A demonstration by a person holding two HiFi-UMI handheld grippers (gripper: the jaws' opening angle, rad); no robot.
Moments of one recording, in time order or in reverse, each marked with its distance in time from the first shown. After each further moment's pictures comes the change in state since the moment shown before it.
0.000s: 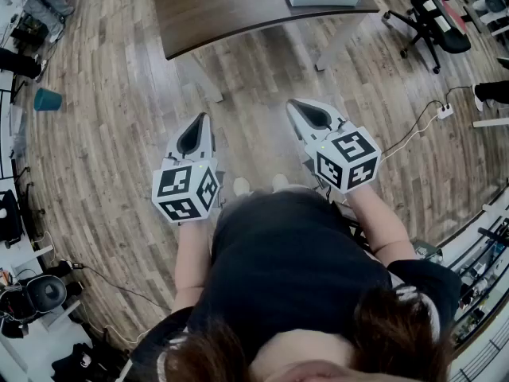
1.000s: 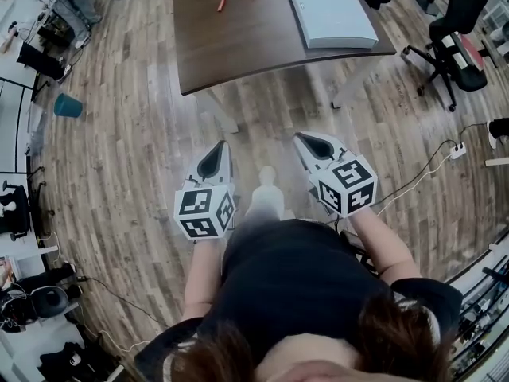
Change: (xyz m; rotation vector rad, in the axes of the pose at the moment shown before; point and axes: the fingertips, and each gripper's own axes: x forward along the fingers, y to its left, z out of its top) left arm 0.059 -0.013 0.010 -0.011 0.010 0.036; right arm 0.033 -0.051 0.003 -0.030 0.065 0.068
